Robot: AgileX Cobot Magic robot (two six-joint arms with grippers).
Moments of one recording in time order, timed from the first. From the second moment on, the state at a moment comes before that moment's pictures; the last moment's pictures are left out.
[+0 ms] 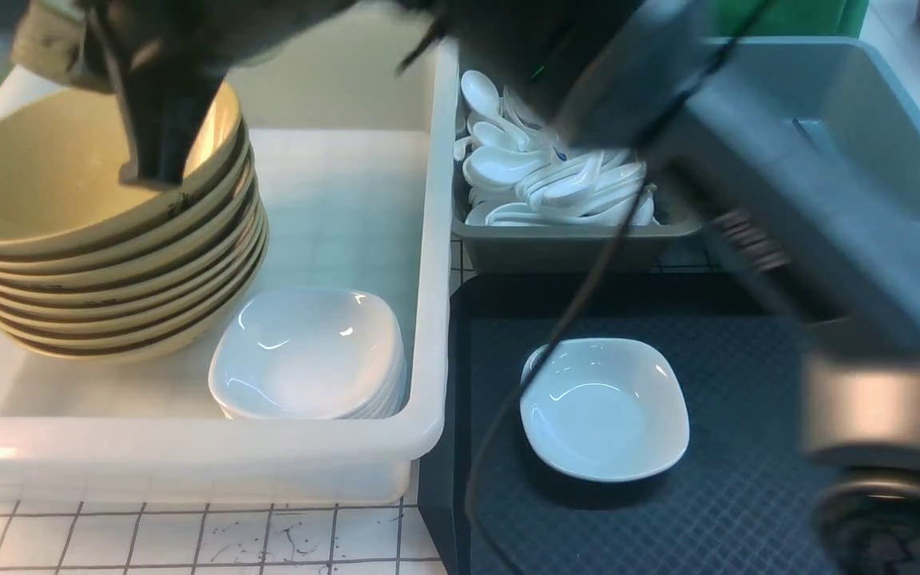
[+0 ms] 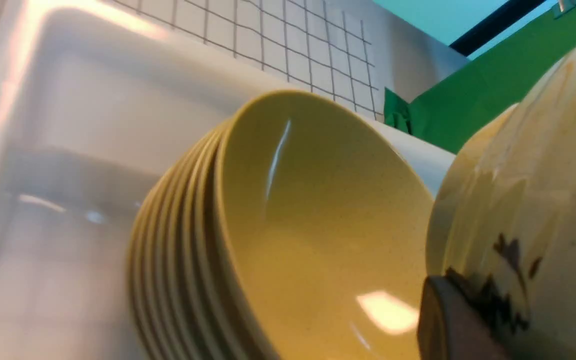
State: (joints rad) right arm 0.89 2.30 -2.67 0.11 0.79 -0.85; left arm -0.59 0.42 -0.95 0.50 0.99 -0.66
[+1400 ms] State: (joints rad) right arm 0.89 2.19 -2.76 0.02 1.17 -0.47; left arm -0.59 0.41 -0.95 0.26 0.85 -0.43
